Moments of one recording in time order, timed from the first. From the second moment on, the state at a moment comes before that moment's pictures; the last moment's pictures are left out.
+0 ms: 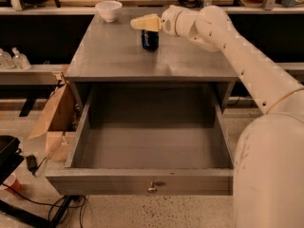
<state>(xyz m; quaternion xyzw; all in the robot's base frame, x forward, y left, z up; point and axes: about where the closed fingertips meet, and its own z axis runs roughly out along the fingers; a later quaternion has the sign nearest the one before) 0.879 -0.027 0.946 -0.27 0.69 0.22 0.63</state>
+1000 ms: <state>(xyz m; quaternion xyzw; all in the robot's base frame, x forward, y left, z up) 0.902 -0.004 0.900 -0.25 0.71 0.19 0.63</state>
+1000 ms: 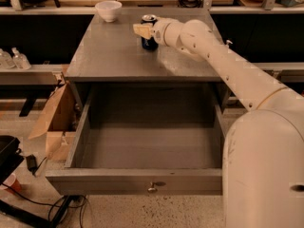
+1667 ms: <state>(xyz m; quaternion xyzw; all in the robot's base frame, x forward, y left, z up) 0.824 -0.013 0.959 -0.28 0.67 0.20 0.66</state>
